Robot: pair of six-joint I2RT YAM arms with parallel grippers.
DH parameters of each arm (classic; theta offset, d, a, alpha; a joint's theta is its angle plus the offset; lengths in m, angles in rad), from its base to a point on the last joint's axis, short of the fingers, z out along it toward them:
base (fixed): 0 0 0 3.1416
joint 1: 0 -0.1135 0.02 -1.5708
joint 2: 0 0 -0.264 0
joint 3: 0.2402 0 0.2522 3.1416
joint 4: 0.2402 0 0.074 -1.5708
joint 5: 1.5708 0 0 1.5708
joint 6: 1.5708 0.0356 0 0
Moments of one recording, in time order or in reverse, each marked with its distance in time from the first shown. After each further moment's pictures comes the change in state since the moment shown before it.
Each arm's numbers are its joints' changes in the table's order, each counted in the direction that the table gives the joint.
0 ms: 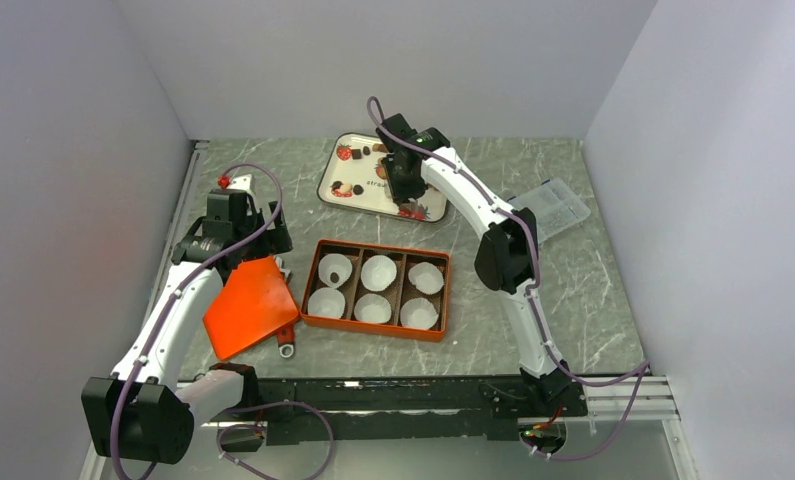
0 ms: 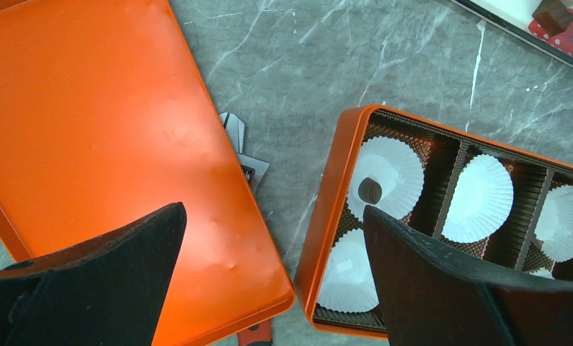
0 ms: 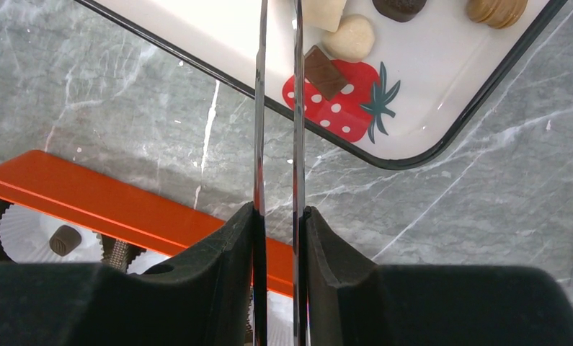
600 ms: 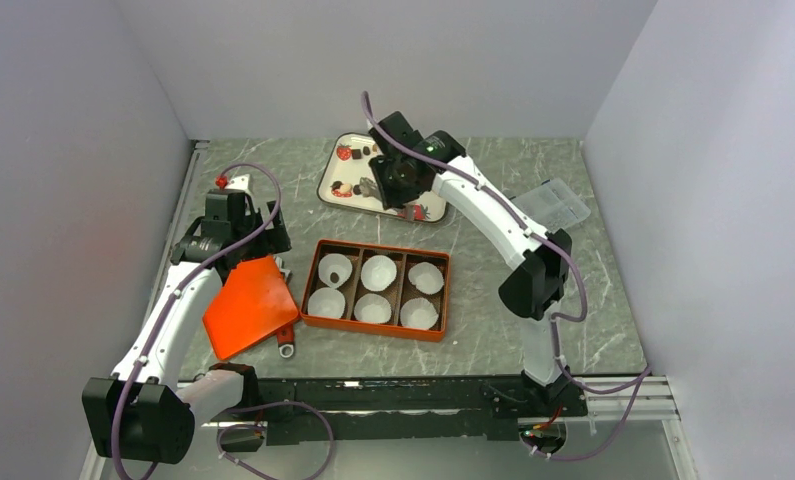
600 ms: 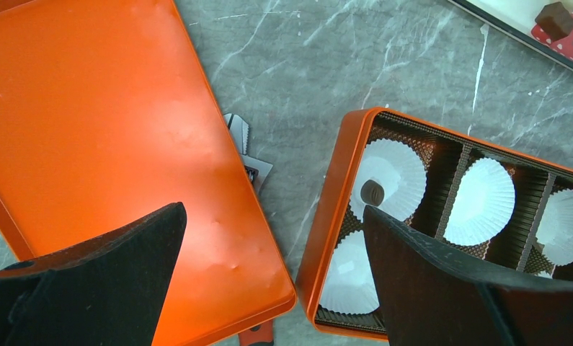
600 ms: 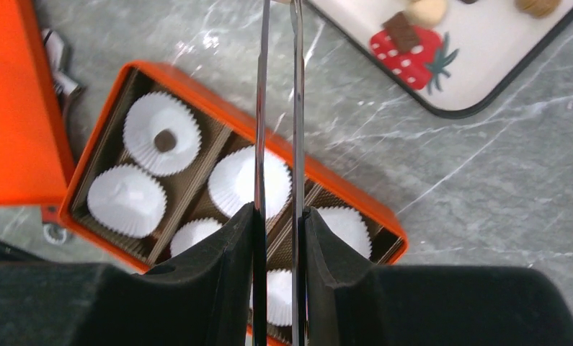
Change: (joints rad) left arm -0.010 0.000 0.000 0.000 0.000 0.000; right arm -0.103 0.276 -0.141 0.001 -0.039 0.003
